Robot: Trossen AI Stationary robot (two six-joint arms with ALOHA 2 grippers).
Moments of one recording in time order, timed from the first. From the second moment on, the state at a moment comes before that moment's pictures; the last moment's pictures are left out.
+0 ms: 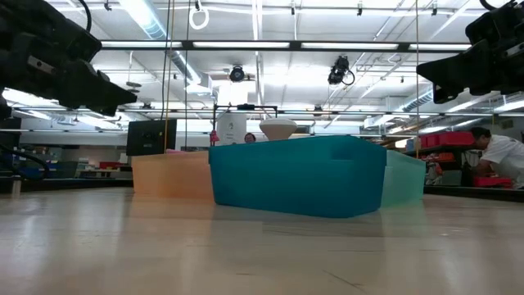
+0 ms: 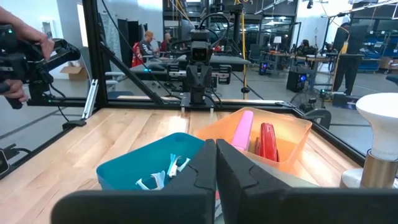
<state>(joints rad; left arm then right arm) 0.02 0.20 0.02 0.00 0.00 0.01 0.00 0.00 0.02 0.01 -0.02 -0.04</state>
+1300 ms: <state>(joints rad) 0.02 0.00 0.01 0.00 0.00 0.01 0.00 0.00 0.02 0.01 -0.02 -0.04</state>
